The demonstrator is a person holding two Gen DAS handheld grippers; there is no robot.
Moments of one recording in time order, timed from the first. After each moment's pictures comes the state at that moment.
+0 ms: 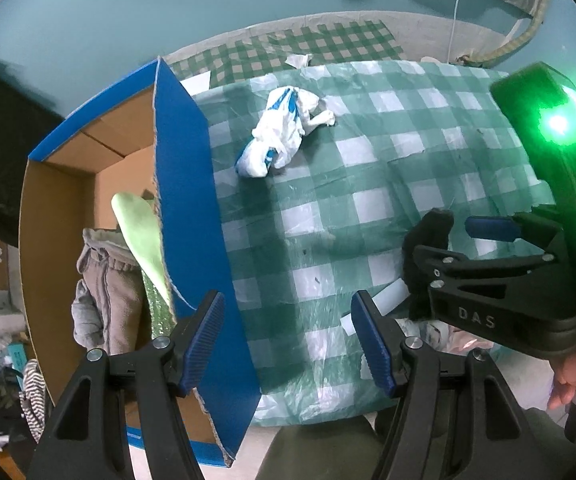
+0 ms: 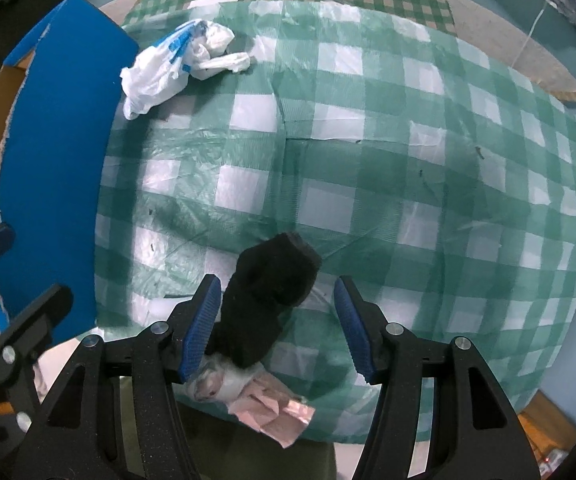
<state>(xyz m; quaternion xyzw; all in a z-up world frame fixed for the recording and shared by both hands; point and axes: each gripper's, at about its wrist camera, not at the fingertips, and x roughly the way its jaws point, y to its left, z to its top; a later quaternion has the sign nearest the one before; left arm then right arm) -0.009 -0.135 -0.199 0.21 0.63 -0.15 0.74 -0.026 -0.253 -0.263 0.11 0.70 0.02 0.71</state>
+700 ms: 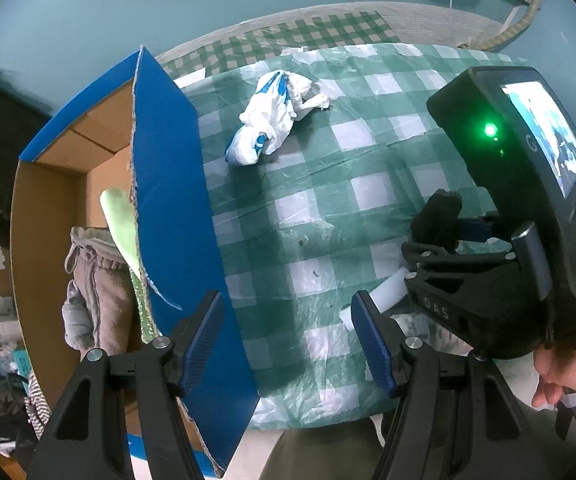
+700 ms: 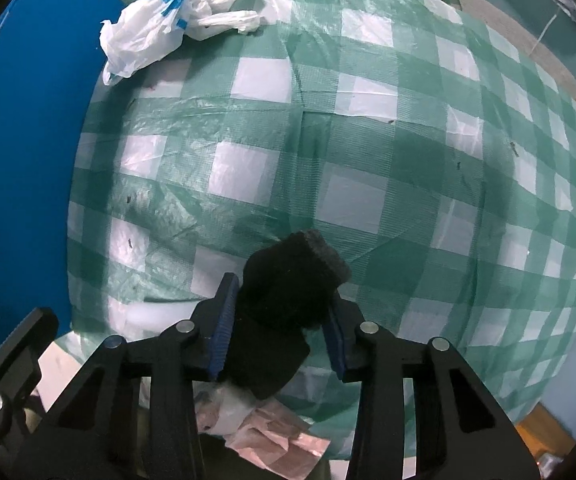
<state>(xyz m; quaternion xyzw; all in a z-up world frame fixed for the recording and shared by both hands) -0.015 -0.139 -0.214 0.22 0.63 -0.15 0.73 -0.025 -0.229 -0.296 0.08 0.71 0.02 0.70</state>
